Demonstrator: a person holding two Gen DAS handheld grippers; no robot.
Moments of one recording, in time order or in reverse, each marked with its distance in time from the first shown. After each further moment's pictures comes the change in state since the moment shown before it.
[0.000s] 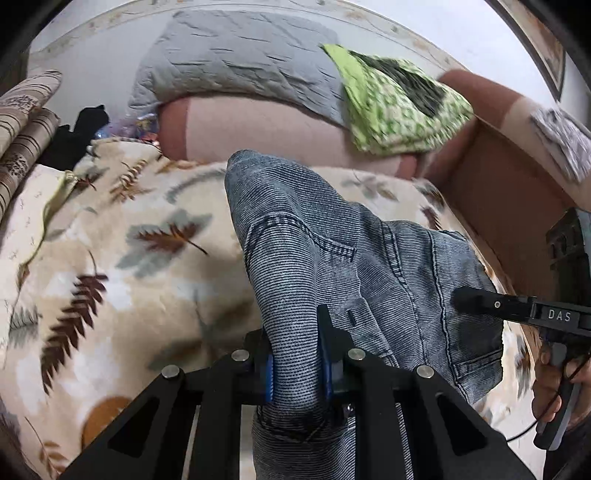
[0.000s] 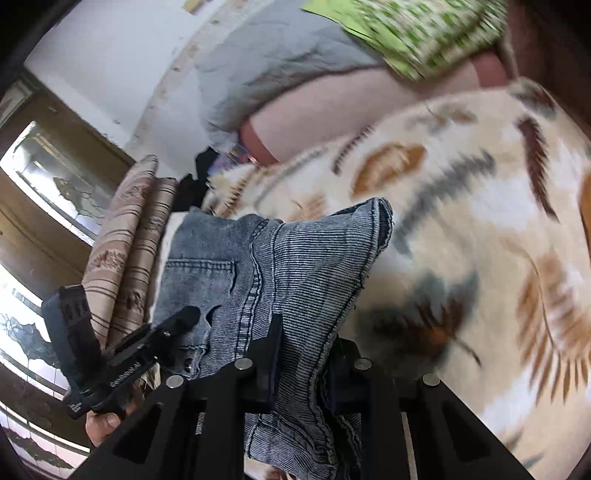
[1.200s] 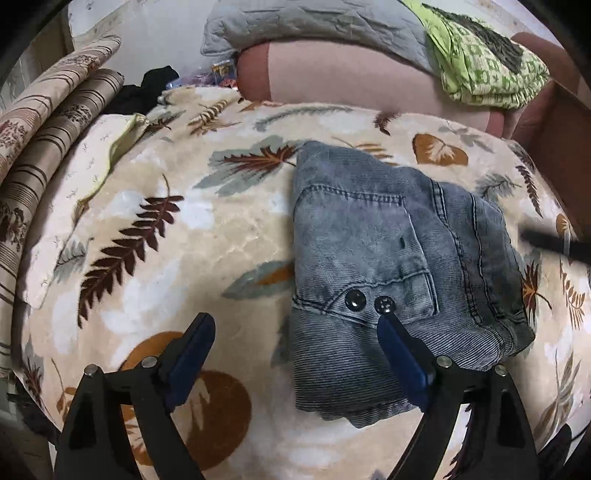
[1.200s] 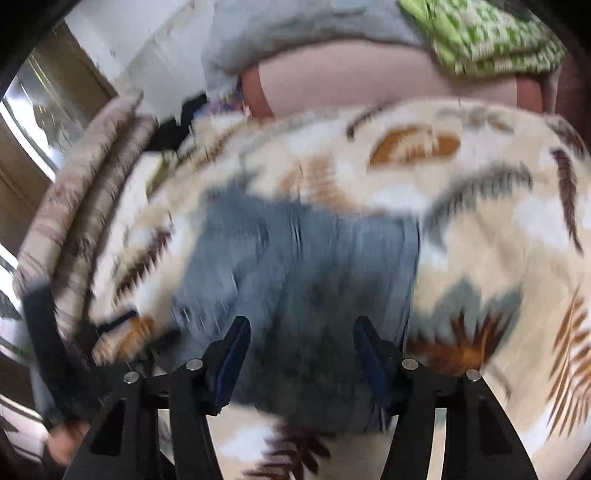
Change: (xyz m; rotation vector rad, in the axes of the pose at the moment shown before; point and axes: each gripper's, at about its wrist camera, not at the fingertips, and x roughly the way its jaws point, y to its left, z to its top) left arm 0.037 0.040 -0.068 -0.038 0.160 0.325; right arm 0.078 0.028 0.000 -0.132 0.071 -0.141
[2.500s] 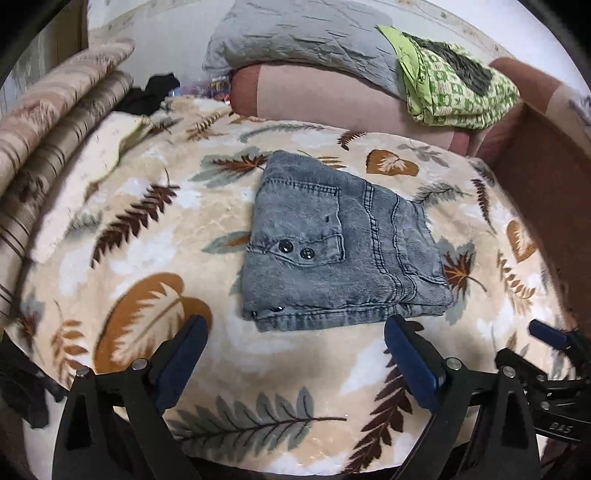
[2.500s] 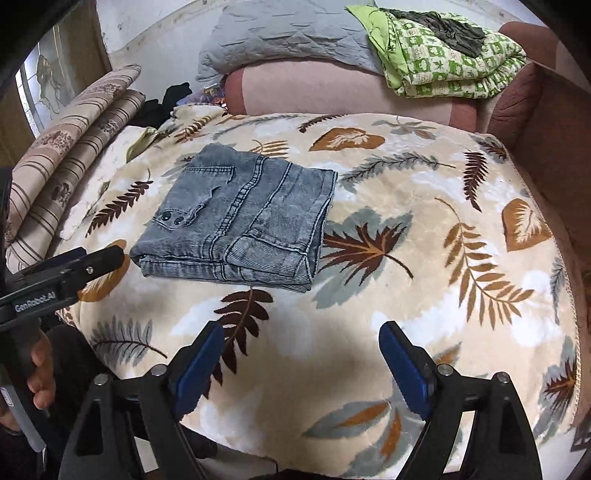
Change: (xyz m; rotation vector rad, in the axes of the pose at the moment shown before) left arm -0.091 -0.032 -0.047 -0.047 -0.082 -0.067; right arm -0.098 0.002 -0.133 -0.139 -0.016 -0.292
